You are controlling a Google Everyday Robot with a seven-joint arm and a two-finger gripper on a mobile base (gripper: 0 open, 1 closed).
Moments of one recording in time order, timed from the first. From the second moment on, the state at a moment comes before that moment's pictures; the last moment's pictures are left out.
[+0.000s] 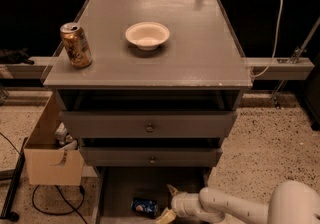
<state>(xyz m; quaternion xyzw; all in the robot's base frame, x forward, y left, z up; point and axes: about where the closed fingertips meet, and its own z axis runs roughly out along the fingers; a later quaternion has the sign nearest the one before) 0.468 -0.009 0.178 -0.47 0.76 0.31 0.33</state>
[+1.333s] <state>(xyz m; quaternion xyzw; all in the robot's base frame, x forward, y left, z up) 0.458 0.039 0.140 -0.47 0.75 0.33 0.32</state>
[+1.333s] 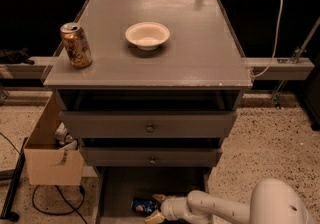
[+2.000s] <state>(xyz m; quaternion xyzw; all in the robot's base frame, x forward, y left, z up) 0.458 0.039 0.140 -0.47 0.75 0.33 0.32</state>
